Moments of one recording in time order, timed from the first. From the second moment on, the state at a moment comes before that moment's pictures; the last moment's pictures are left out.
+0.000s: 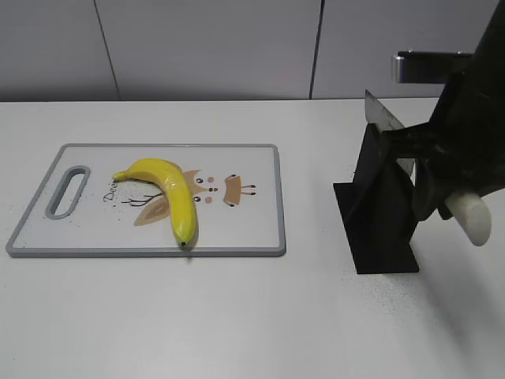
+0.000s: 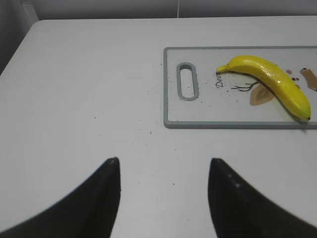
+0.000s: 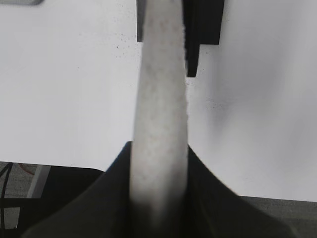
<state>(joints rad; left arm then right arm) -0.08 -0.01 -0.49 -0.01 1.08 0.06 0.43 1.56 -1.17 0.13 1.17 0.36</state>
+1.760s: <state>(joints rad) -0.09 0.98 -1.00 -0.25 0.83 0.76 0.43 1.90 -1.82 0.19 1.23 -0.90</state>
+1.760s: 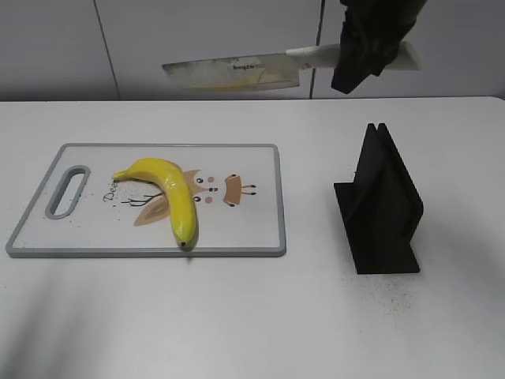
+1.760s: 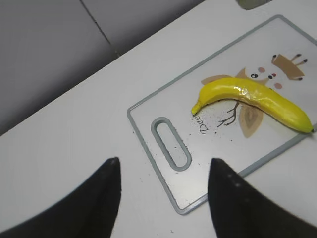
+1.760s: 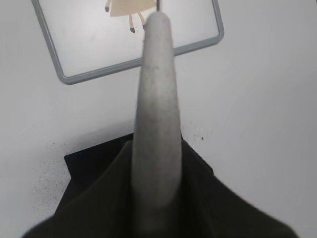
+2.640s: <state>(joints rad) -0.30 1.67 -1.44 -0.28 1.02 1.16 0.43 2.12 -1.93 0.48 1.20 -1.29</state>
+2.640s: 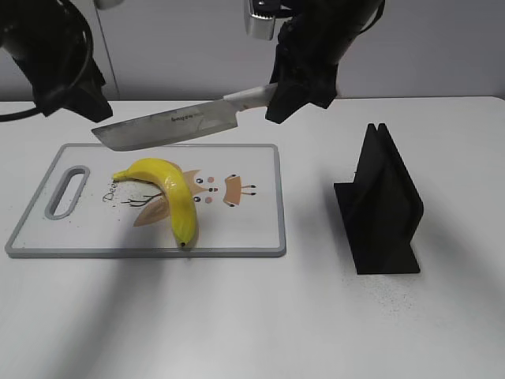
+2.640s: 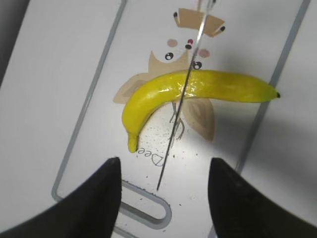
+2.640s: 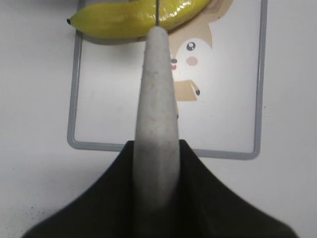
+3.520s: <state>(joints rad) -0.30 1.84 -1.44 -0.29 0.95 1.17 0.43 2.17 -1.94 0.61 1.13 -1.35</state>
